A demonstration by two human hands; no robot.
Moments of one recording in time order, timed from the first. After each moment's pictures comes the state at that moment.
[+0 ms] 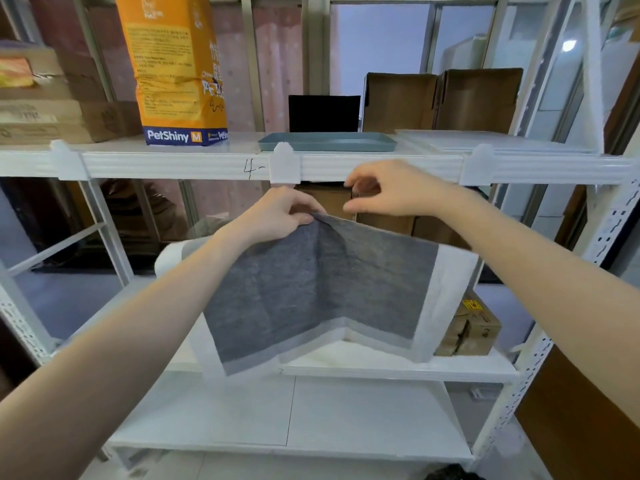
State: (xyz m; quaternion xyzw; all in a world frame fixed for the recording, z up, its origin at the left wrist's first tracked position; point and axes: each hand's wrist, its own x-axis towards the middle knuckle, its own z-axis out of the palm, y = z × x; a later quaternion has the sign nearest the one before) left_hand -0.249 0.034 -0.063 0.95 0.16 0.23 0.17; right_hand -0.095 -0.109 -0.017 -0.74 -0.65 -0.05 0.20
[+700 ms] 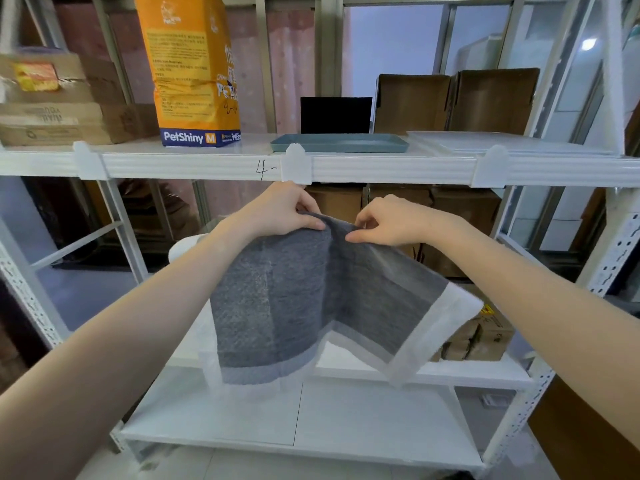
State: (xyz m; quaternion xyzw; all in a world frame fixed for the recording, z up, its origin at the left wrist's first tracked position) left_hand -0.259 0.036 -0.053 0.95 0.18 0.22 0.14; right_hand -0.102 -0.096 -0.049 -0.76 -0.65 -0.01 0.09
